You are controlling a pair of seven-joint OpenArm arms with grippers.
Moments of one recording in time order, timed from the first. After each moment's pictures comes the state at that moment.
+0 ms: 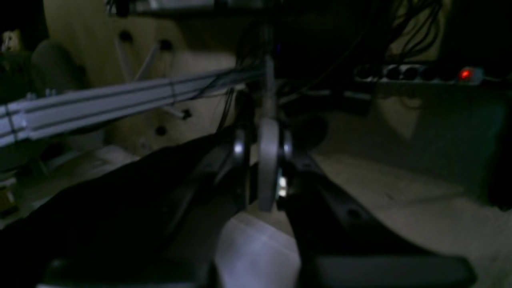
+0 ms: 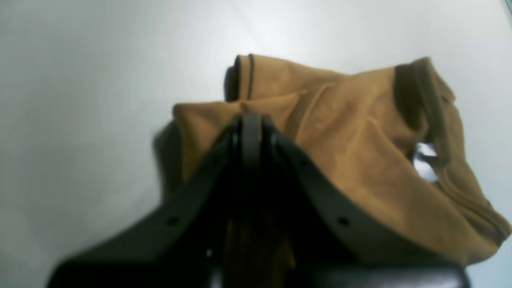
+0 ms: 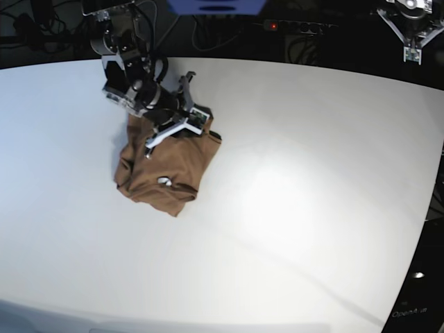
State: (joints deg) left arm 32.2 9.9 -54.9 111.6 33.2 -39.7 29.8; right arm -14.5 3.8 -7.0 93.0 -41.6 41.1 -4.6
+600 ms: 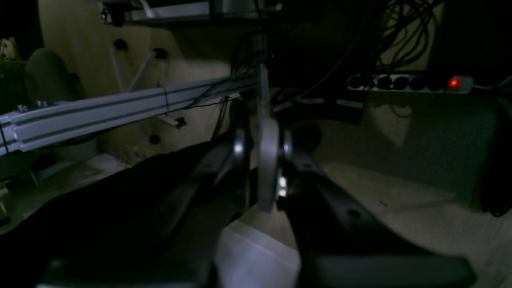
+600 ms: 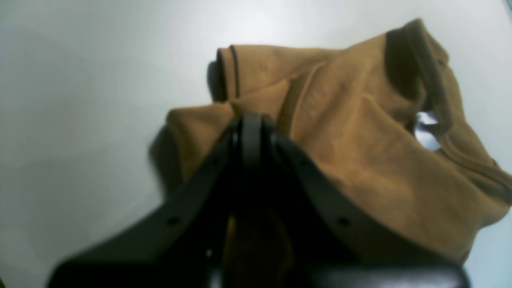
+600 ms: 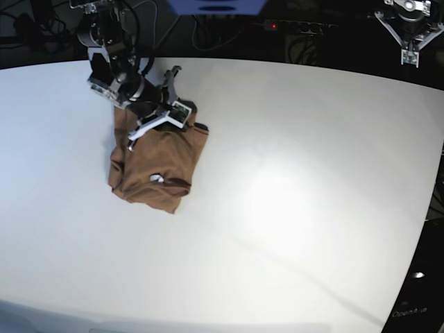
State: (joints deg) left arm 31.6 9.7 -54.3 110.4 32.9 -39.8 28.9; right arm -17.7 6.8 -3.5 93.7 -40.3 40.7 -2.3
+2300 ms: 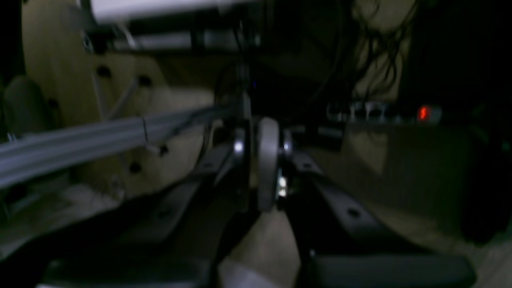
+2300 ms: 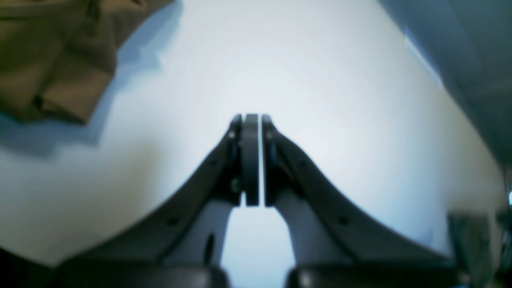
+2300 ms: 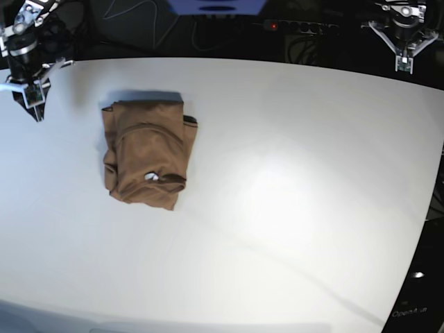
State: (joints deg) left arm 28.6 8.9 -54.2 103.4 33.3 -39.8 19.2; right arm -31.4 -1.8 48.0 110.8 -29.2 41.3 6.1
